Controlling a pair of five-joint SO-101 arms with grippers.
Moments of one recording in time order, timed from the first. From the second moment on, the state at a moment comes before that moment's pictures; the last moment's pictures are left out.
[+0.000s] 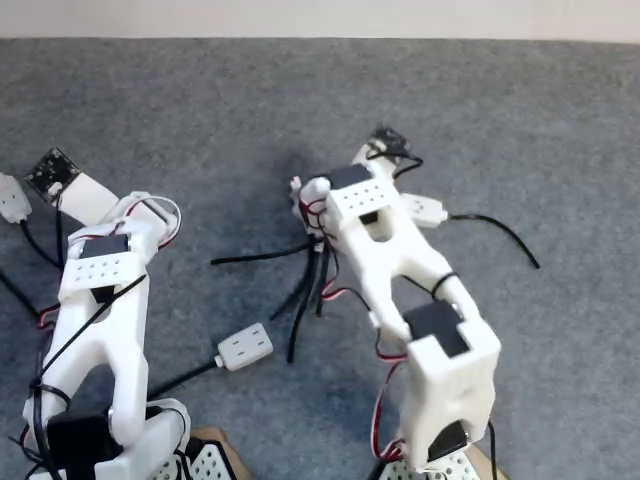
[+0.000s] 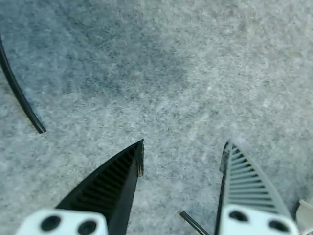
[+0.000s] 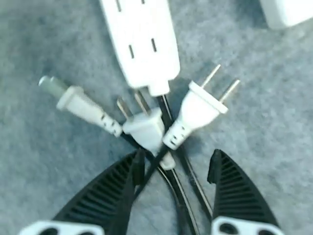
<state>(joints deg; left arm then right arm) -17.4 -20.2 49.2 29.9 7.9 -28.2 21.1 -0.6 60.8 -60.2</state>
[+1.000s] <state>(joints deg) -16.1 -20.1 49.4 29.9 7.9 -21.7 24.8 -15.8 98.2 13.8</state>
